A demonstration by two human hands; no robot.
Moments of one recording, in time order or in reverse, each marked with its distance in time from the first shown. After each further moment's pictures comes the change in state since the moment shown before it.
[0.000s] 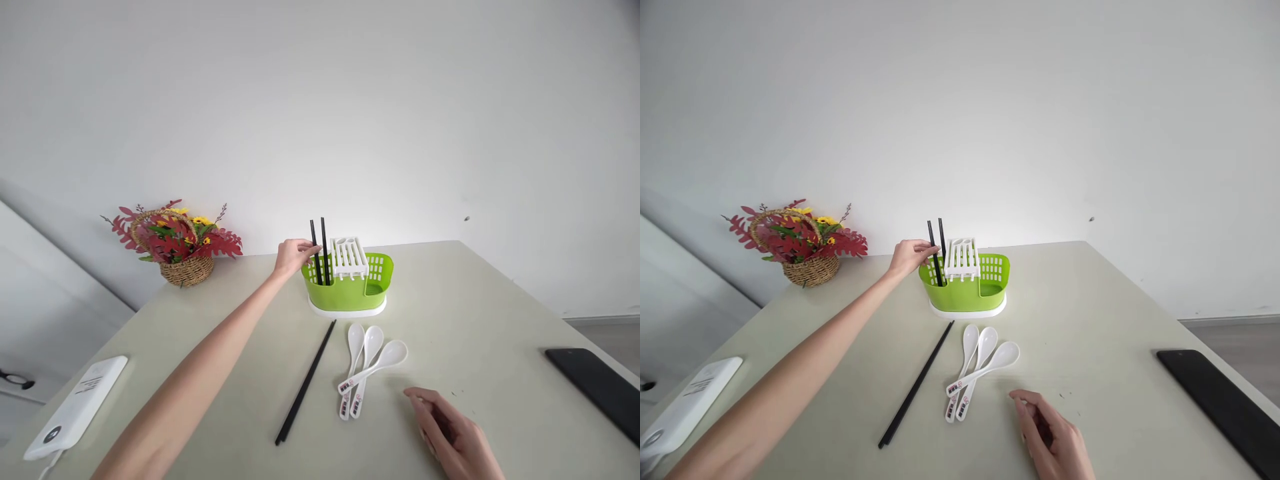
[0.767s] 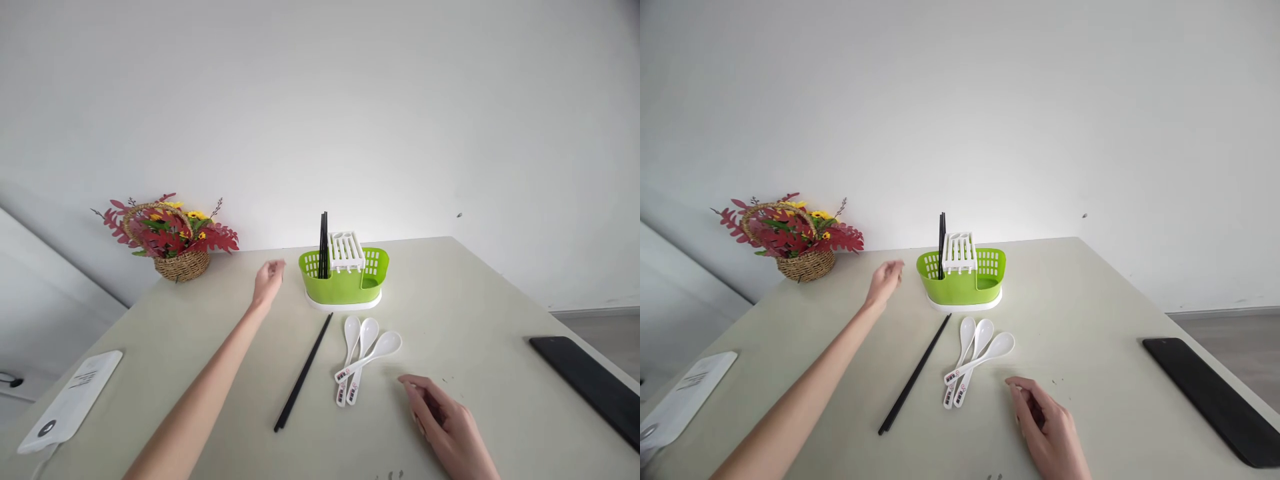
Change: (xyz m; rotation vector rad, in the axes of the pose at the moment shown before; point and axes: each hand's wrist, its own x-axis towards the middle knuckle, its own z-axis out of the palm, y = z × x) left_hand -0.076 -0.045 -0.017 -0.048 0.193 -0.253; right_hand -0.004 -0.003 0.005 0.007 0.012 0.060
